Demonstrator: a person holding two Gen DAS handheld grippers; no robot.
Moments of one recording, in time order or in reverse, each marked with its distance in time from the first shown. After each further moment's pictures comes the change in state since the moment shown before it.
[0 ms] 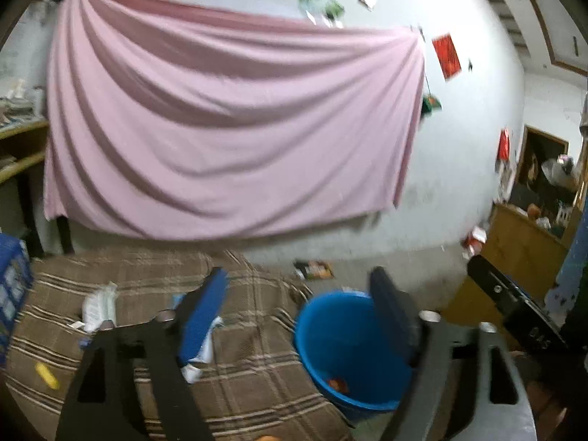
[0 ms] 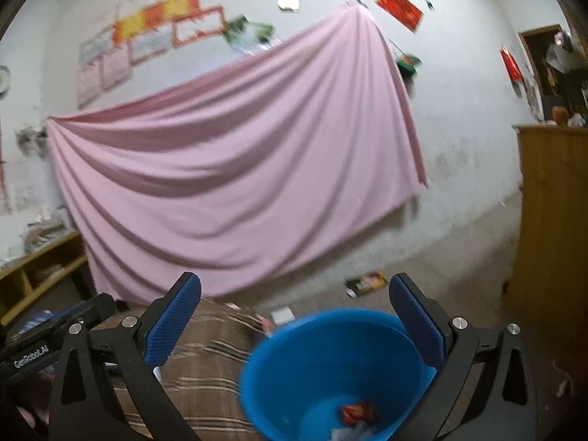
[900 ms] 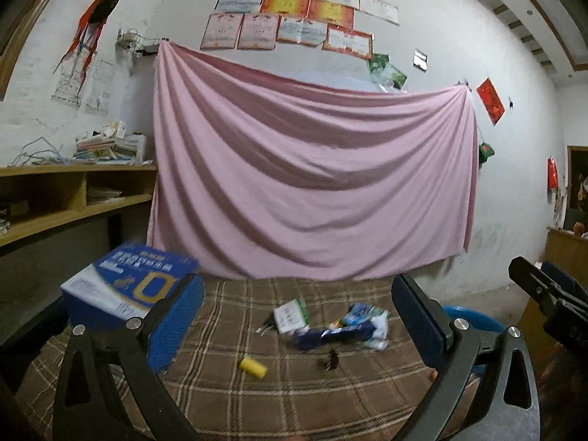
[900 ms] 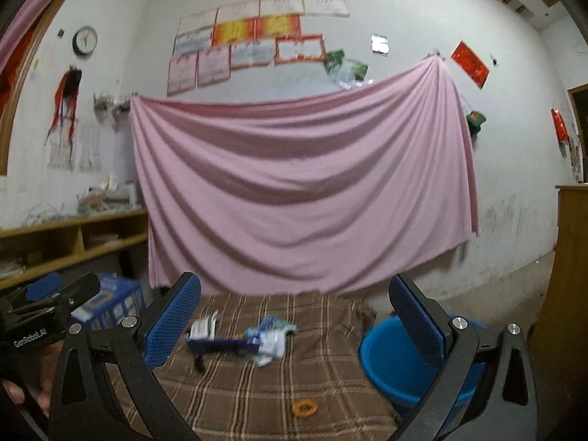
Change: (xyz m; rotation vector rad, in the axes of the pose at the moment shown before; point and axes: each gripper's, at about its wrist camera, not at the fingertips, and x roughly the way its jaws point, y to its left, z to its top) left arm -0.158 0.136 -0.083 0.029 -0.233 0.271; right arm -0.078 0.157 -0.068 -0.188 -0.095 0.155
